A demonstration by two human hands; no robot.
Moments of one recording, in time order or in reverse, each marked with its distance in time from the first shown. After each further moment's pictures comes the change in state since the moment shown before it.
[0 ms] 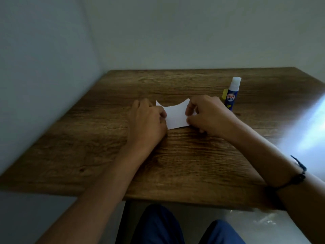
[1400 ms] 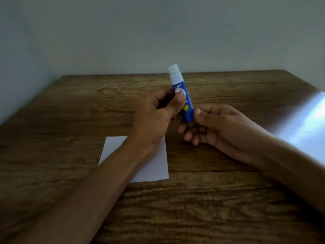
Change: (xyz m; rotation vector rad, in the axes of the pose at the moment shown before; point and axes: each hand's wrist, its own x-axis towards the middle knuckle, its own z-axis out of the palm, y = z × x) left_hand 0.086 0.062 0.062 -1.312 -0.167 -0.059; right_hand 0.036 0.090 -0.032 1.213 -0.297 -0.010
